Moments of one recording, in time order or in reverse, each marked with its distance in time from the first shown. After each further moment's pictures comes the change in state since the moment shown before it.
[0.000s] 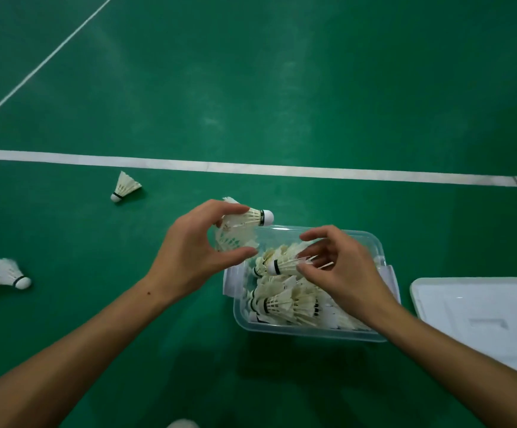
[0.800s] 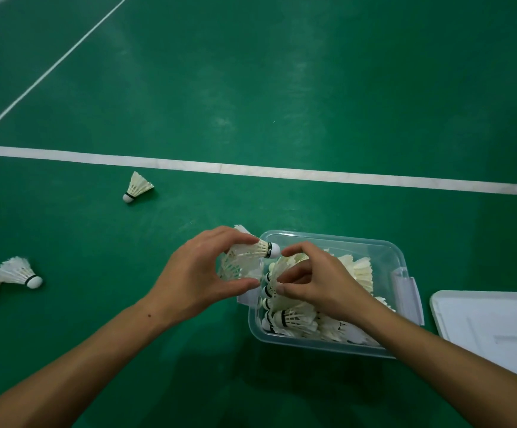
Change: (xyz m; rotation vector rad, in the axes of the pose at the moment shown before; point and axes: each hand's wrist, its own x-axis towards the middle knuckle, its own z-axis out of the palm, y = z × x) left_hand -0.021 -0.030 -0.004 0.031 -0.176 -0.007; right_hand 0.030 0.002 0.045 0.007 -0.327 0.132
